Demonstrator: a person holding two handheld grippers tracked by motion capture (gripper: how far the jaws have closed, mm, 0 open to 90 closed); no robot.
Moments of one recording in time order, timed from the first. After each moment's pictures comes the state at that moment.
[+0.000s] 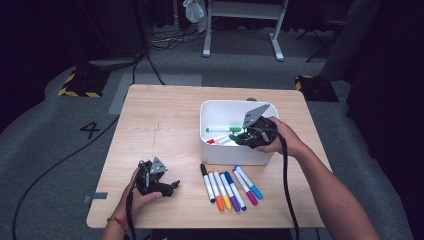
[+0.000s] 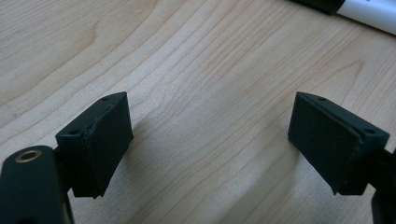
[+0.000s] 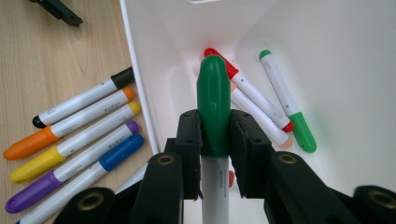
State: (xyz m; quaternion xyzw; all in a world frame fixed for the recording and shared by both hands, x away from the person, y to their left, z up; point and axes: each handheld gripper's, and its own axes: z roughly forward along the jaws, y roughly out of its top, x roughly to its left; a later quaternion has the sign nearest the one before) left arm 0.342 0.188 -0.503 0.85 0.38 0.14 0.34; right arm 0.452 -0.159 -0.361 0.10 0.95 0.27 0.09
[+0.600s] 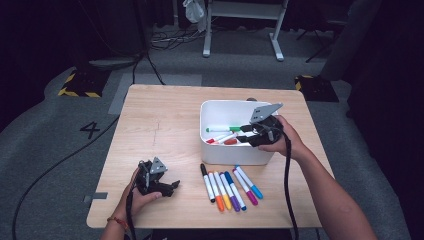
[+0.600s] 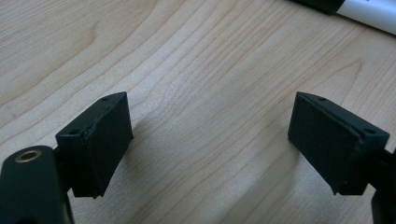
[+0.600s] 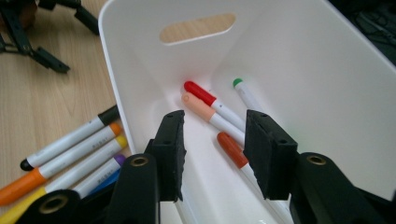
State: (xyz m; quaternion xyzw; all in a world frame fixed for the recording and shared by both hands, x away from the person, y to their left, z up) left arm 0.342 0.188 -0.503 0.85 0.37 0.14 0.34; right arm 0.446 -0.180 -0.351 0.15 0.91 0.37 0.13
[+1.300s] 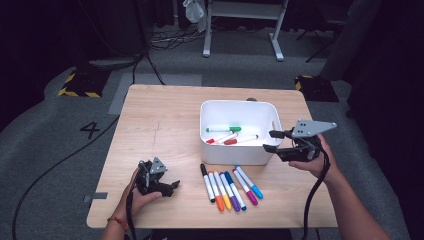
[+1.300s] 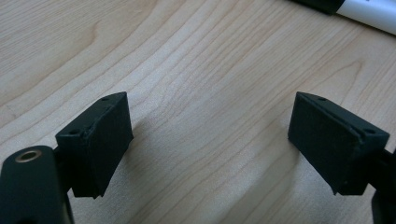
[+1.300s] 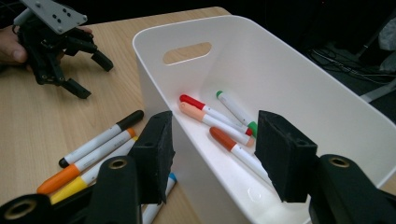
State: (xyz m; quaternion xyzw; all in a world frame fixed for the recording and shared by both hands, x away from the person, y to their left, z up) left arm 0.342 0.188 -0.503 0.85 0.37 0.14 0.34; right arm 0.381 -0.257 -0.341 0.19 0.85 0.45 0.17
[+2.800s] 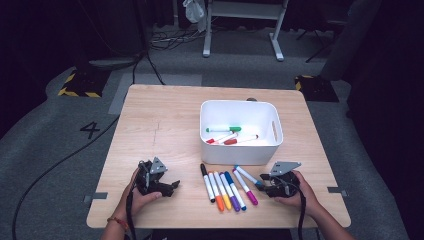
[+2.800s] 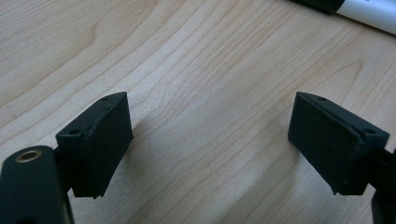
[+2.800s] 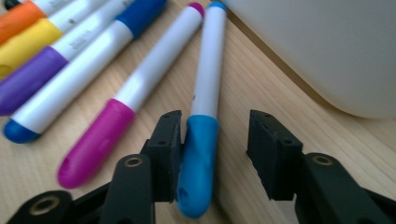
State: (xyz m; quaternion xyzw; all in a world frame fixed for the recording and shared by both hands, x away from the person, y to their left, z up) left arm 0.342 0.188 -0.503 0.85 0.37 0.14 0.34; right arm 0.355 -0.251 -0.487 0.26 0.90 0.33 0.11
